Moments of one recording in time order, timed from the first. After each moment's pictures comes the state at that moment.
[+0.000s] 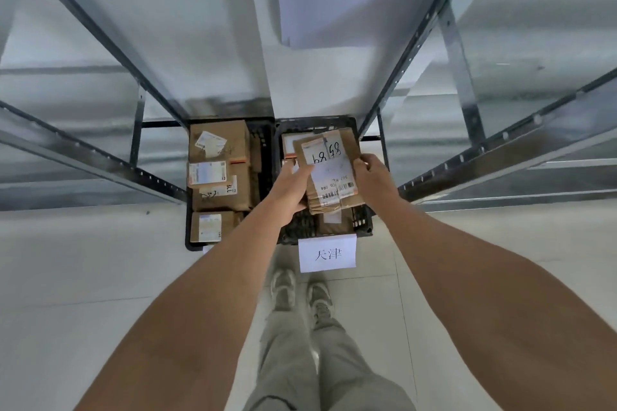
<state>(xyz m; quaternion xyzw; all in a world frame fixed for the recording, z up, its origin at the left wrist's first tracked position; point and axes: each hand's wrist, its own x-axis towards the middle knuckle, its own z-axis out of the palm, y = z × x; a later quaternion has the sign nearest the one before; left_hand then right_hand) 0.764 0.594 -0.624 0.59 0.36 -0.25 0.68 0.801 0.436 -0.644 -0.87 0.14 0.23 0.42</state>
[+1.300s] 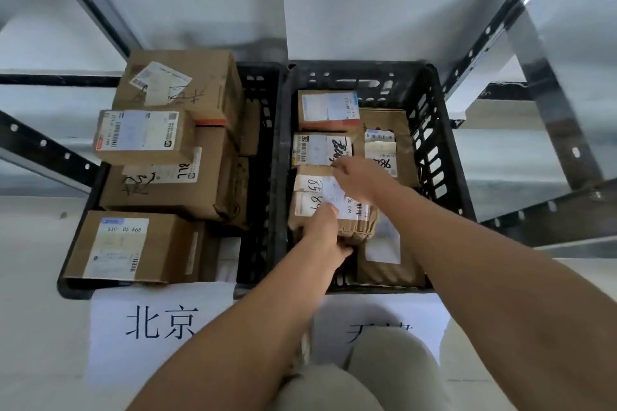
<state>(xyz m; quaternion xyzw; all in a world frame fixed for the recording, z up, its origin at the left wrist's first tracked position) 0.800 0.567 -1.094 0.29 0.54 -0.16 0.78 0.906 0.501 -1.111 -0.93 -0.18 0.26 0.19</state>
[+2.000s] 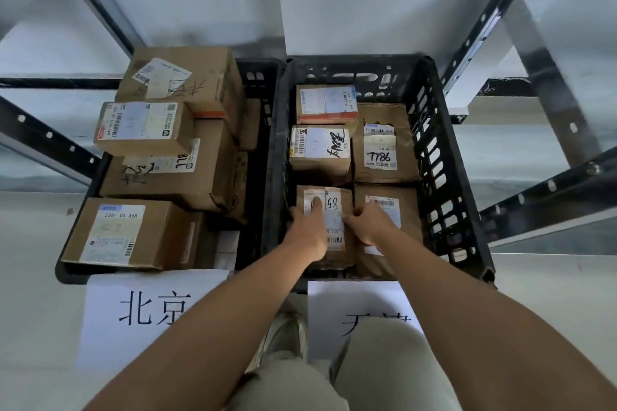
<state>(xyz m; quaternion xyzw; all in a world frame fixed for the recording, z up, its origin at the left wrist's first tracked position) 0.778 0.586 -1.142 0.88 0.21 -0.32 0.29 0.838 0.462 -1.180 -0.88 0.06 0.36 0.31</state>
